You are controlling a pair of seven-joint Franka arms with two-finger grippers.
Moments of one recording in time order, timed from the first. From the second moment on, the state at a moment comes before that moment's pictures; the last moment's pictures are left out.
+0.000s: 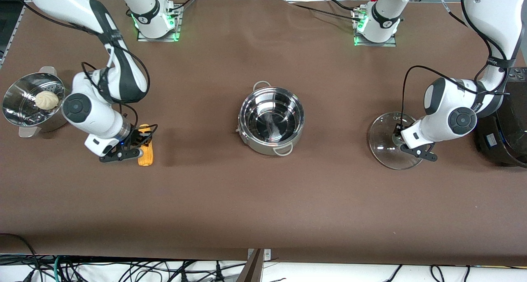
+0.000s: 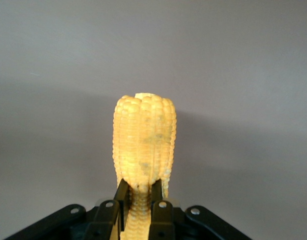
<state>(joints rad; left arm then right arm) 0.29 0.44 -0.28 -2.01 0.24 2.21 0.19 0.11 0.40 0.06 -1.79 -0.04 2.14 -0.02</state>
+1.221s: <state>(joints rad) 0.29 0.18 -0.41 -1.51 0.10 1.47 0.18 0.65 0.46 0.07 -1.54 0.04 1.97 0.72</state>
